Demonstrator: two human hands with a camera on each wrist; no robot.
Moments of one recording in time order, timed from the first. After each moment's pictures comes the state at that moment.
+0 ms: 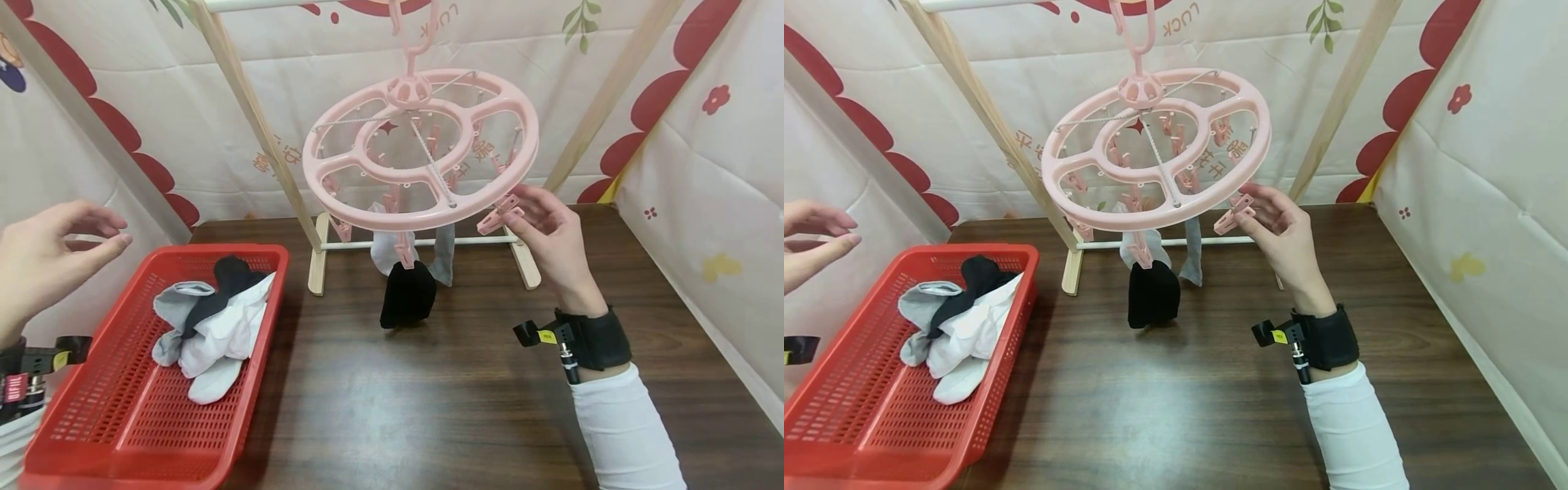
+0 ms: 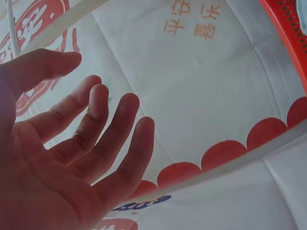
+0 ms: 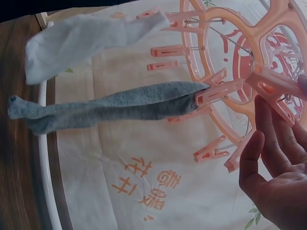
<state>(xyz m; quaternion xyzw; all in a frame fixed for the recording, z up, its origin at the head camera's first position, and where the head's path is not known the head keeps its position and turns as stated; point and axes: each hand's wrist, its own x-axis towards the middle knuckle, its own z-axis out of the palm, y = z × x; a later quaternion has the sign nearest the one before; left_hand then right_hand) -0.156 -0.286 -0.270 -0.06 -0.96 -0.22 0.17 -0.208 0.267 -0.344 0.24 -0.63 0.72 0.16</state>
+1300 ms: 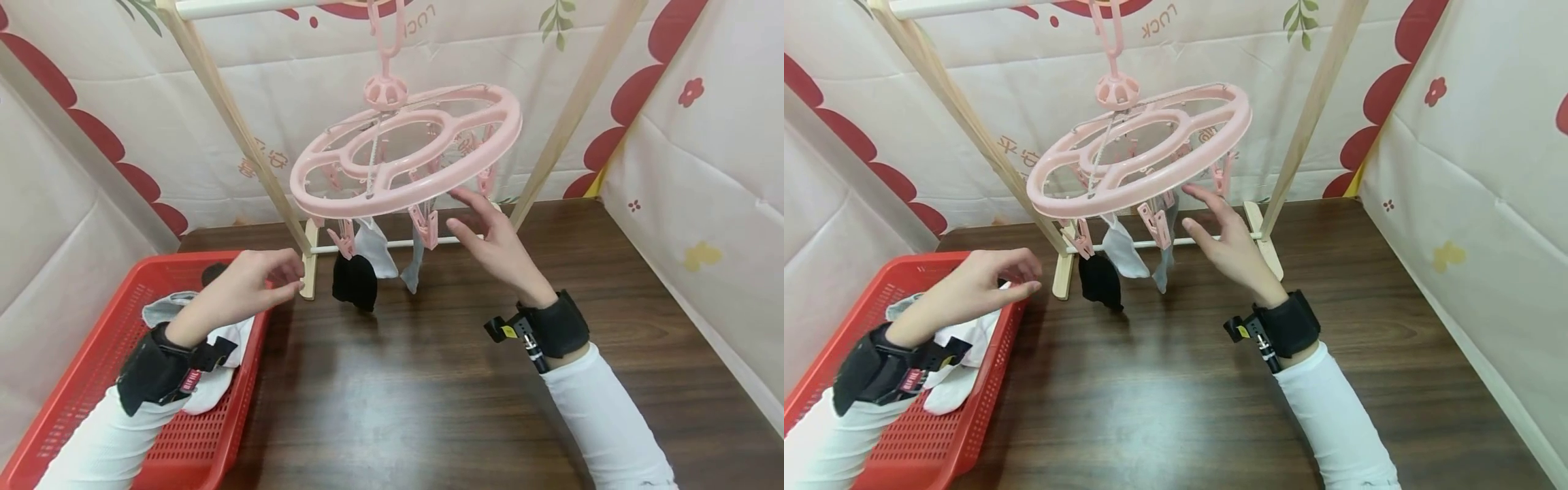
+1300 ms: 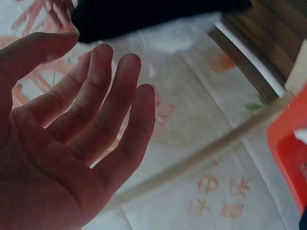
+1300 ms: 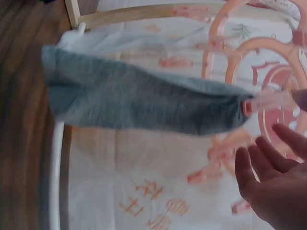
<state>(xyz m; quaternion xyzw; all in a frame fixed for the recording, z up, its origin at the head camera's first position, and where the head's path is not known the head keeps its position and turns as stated) -0.188 -0.142 -0.322 -0.36 -0.89 -0.27 0.03 -0.221 0.224 -0.350 0.28 -0.77 0.55 0.13</state>
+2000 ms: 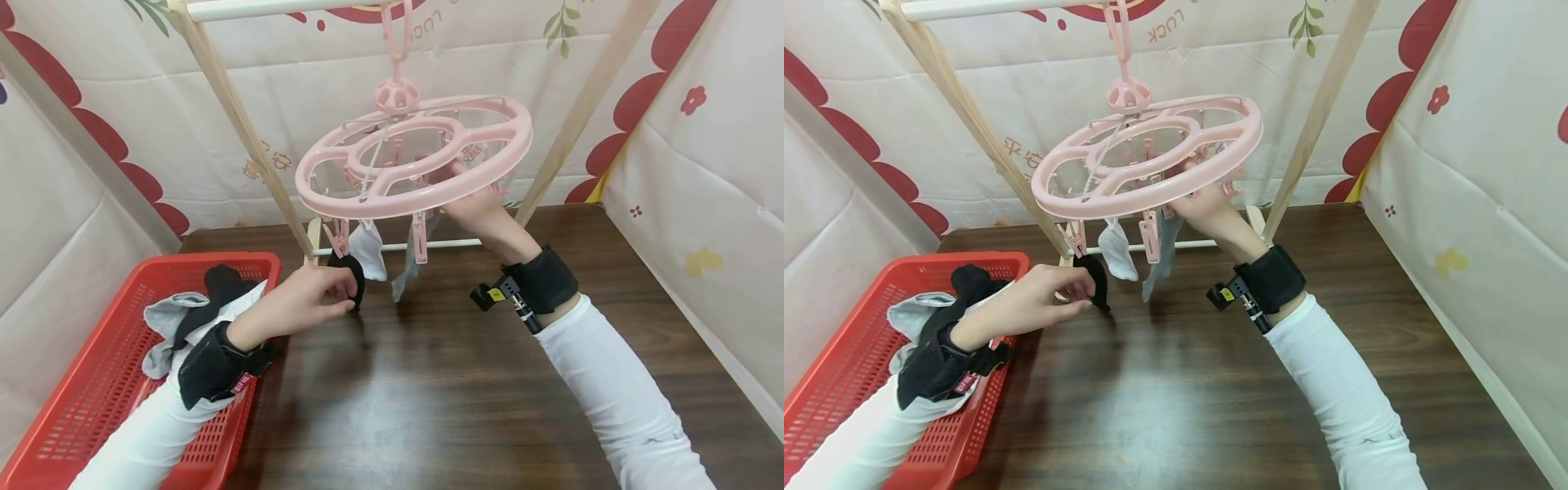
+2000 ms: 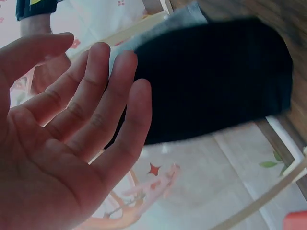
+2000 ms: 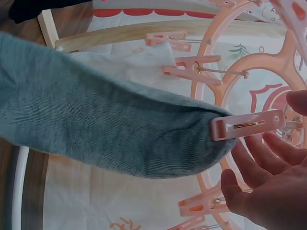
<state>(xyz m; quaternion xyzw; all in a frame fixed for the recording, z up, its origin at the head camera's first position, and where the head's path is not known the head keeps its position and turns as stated) -0.190 -0.093 -0.343 -0.43 -0.86 -0.28 0.00 -0.252 0.186 -0.302 0.29 -0.74 0.61 0.05</state>
